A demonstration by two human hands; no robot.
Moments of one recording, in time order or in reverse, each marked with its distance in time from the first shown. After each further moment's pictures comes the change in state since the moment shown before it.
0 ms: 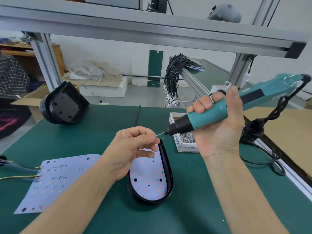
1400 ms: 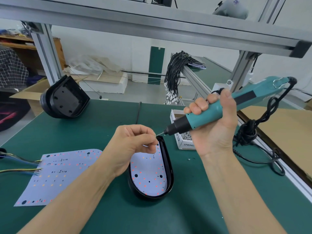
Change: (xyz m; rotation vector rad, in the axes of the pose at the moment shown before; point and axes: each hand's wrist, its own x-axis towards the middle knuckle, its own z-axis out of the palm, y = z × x) left_hand 0.000 -0.007 -0.005 0.139 0.037 0.080; right_hand 0.002 0.013 -0.010 0.000 0.018 0.053
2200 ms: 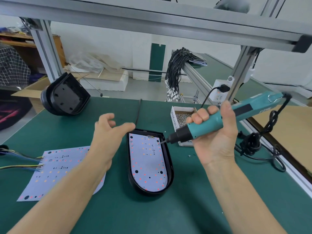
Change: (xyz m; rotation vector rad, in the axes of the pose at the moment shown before) left_hand 0.004 -0.004 -0.022 0.271 0.558 -0.183; right_hand -0.017 0.004 -0.023 -0.005 0.093 0.044
